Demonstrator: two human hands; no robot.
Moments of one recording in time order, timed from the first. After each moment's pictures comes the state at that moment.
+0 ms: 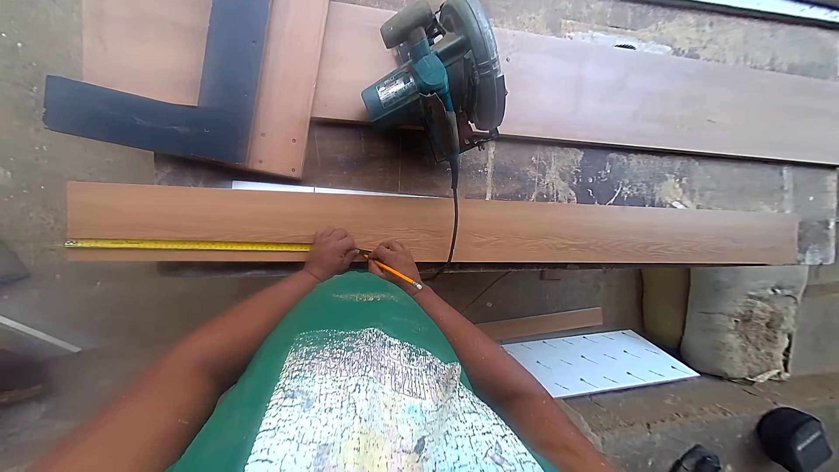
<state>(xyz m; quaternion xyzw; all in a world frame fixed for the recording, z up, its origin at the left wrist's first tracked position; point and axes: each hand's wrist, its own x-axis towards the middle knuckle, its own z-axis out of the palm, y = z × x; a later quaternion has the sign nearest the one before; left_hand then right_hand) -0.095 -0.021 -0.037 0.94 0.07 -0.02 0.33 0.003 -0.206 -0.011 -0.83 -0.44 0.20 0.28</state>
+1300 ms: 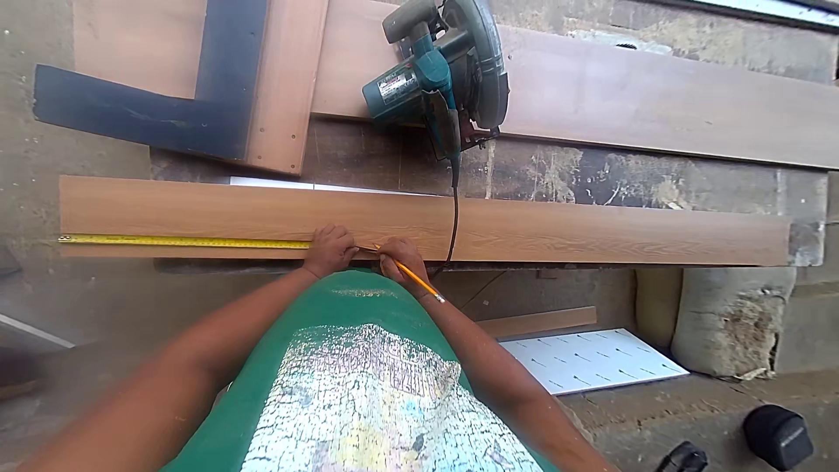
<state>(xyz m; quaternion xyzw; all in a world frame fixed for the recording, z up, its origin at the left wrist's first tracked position) -0.093 -0.021 -0.037 0.94 0.07 -0.02 0.33 0.011 -0.224 -0.015 -0.79 -0.43 0.14 0.42</state>
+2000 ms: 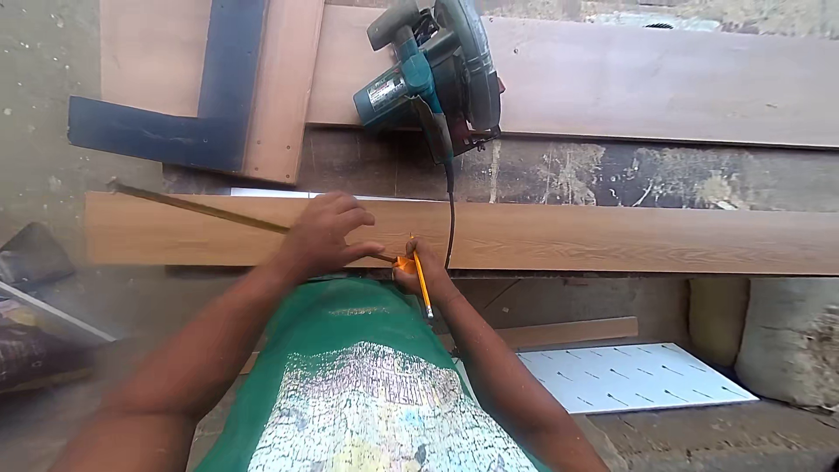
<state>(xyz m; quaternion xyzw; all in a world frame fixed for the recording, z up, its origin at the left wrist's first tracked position) -0.031 -0.001 0.129 0.94 -0.04 0.05 0.34 0.056 -0.252 0.035 -0.82 -0.26 0.36 0.37</state>
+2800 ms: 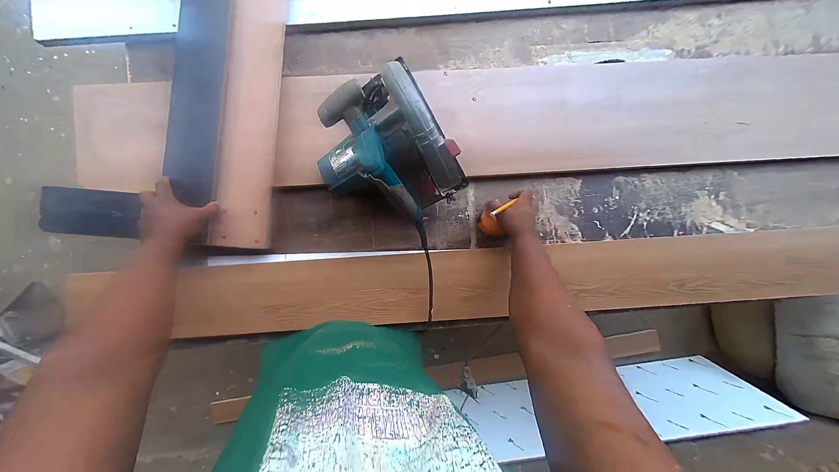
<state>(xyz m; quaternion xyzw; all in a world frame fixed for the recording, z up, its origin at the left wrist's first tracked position) 0.013 0.240 0.025 0.80 0.57 -0.12 0.13 0.347 -0.318 -0.034 -0.94 0.07 0.22 0.25</state>
